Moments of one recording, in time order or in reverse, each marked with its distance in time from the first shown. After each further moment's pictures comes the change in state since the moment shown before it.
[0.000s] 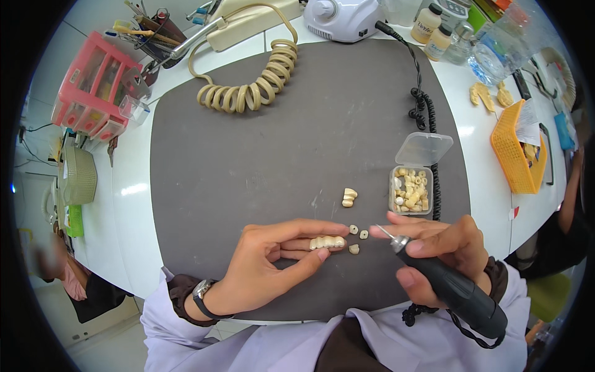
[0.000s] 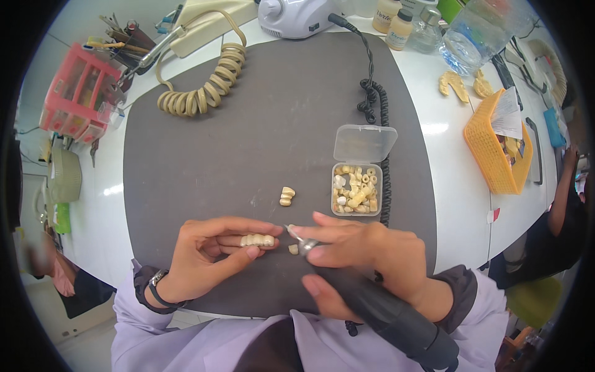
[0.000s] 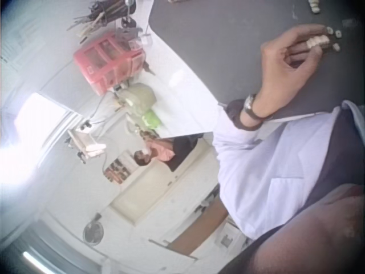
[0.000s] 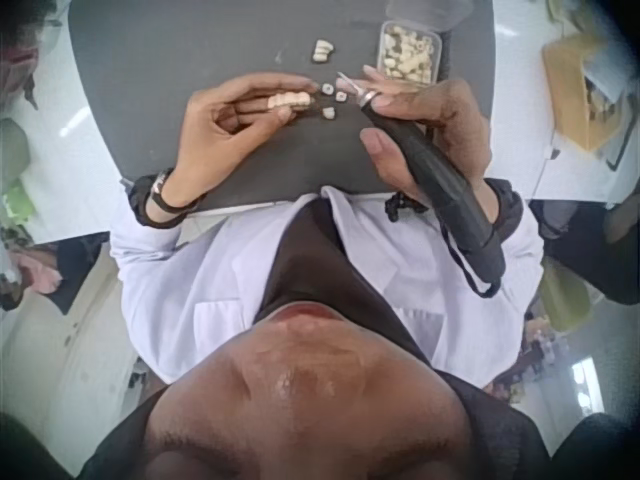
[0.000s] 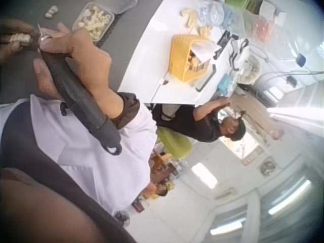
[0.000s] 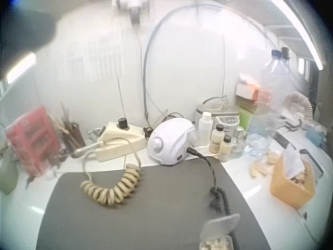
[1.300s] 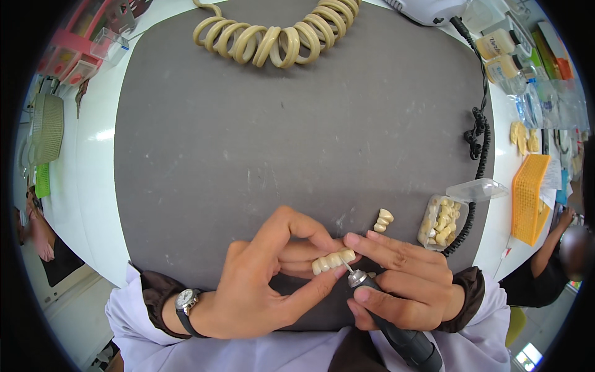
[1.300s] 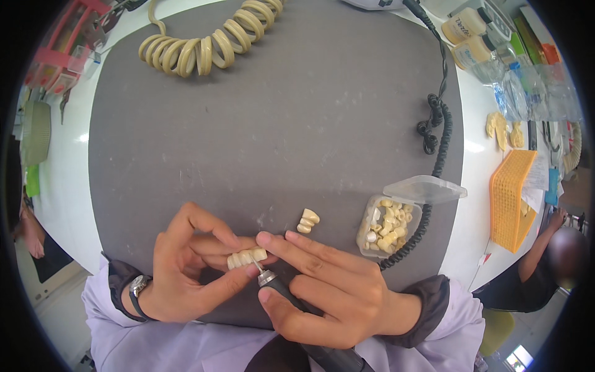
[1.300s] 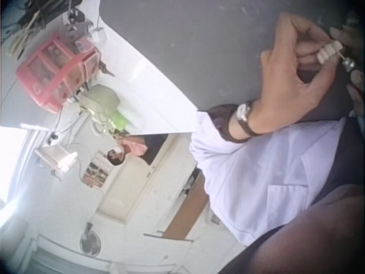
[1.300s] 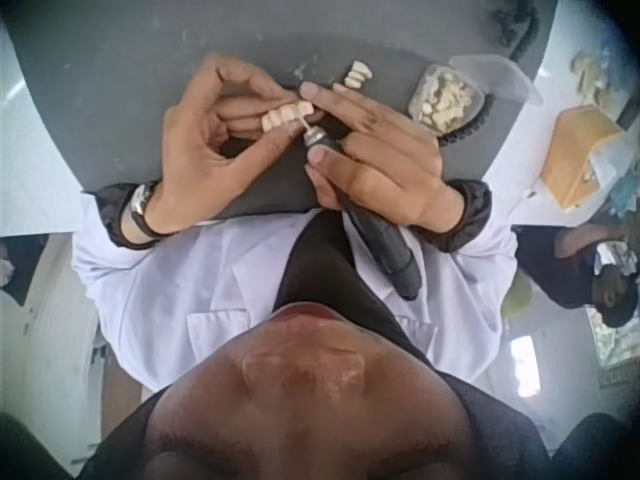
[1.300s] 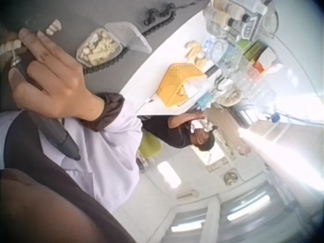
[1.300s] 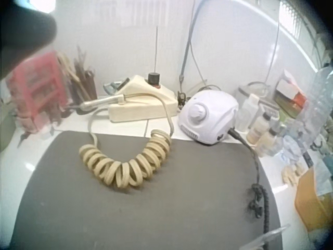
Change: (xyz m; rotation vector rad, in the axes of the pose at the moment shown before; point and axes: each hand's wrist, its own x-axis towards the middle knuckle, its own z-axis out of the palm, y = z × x) left_hand 0.001 -0.028 -0.001 -0.107 0.273 0.124; right_hand 0.032 0.033 0.035 -0.262 -0.317 -0.275
